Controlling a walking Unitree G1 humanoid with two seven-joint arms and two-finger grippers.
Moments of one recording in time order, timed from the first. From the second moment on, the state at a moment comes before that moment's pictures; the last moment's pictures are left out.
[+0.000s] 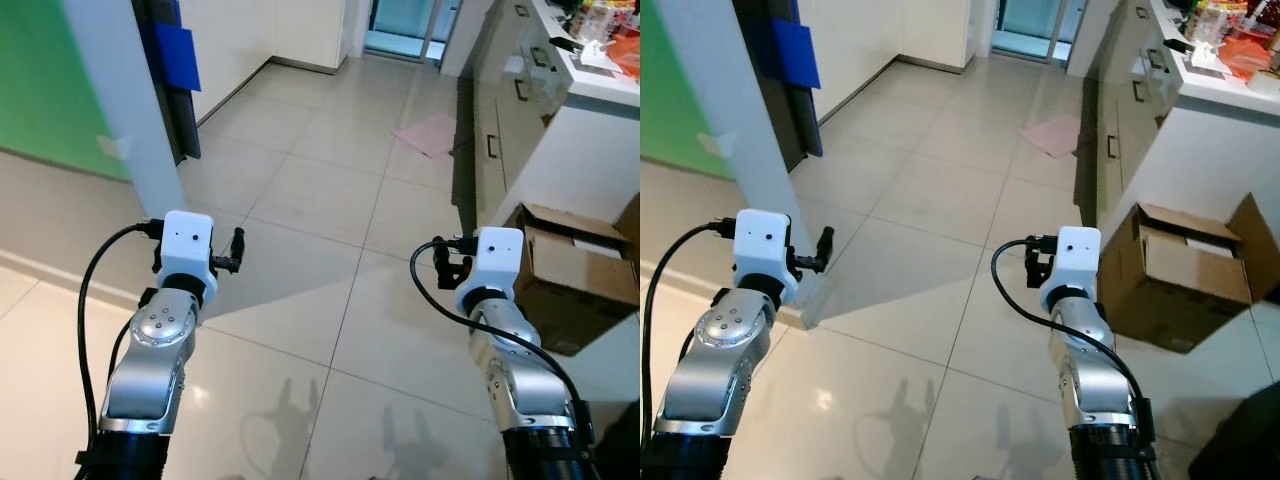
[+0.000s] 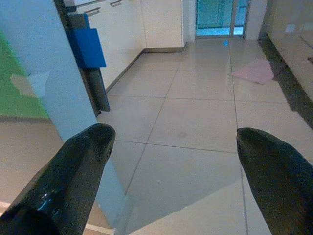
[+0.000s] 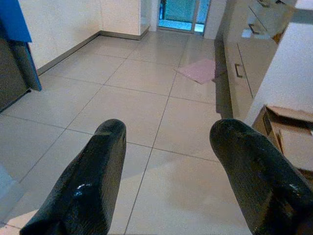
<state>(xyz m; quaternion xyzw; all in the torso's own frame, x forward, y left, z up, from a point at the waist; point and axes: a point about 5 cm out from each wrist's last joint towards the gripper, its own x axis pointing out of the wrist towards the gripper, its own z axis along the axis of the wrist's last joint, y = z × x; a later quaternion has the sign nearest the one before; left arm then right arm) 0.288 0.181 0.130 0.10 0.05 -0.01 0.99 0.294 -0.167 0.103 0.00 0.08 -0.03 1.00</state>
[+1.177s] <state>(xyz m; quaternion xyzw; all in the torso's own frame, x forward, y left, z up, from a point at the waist) 0.288 0.178 0.128 0.12 0.04 -0.01 0.99 0.294 -0.159 0.096 -0.01 0.10 -0.02 0.99</state>
